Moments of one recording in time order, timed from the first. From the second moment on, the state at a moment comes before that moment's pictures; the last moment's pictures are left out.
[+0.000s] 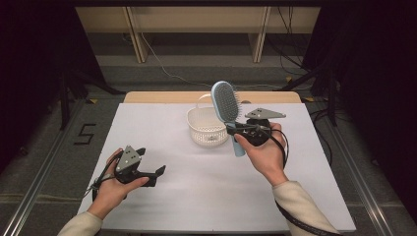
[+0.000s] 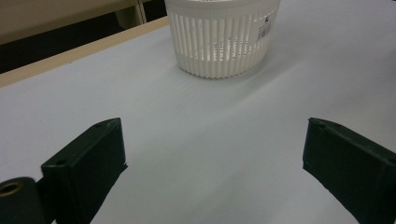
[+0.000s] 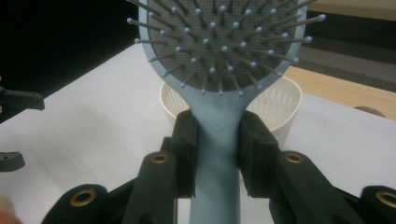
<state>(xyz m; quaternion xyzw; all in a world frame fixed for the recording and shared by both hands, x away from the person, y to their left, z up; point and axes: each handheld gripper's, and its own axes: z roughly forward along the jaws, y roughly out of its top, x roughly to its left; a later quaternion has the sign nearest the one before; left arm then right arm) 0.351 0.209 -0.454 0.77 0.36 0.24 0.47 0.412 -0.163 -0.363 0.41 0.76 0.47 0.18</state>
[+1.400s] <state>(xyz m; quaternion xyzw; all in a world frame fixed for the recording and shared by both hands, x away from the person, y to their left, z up) 0.351 0.209 -0.454 0.77 0.36 0.24 0.47 0.428 -0.156 -0.360 0.41 0.75 0.48 0.20</state>
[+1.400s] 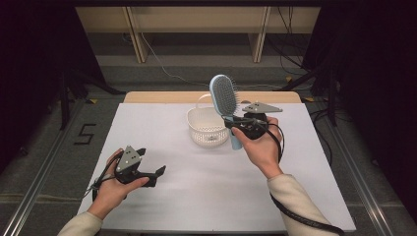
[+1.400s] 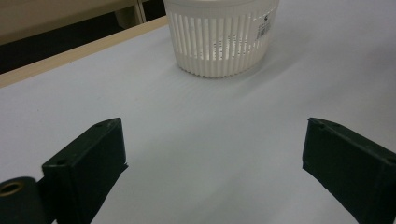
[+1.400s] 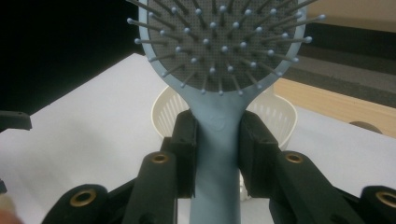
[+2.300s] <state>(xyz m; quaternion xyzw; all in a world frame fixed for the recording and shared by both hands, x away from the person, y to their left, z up) 0.351 0.209 -0.454 0.77 0.36 0.24 0.47 0.435 -0.152 -0.359 0.41 0.75 0.49 0.20</state>
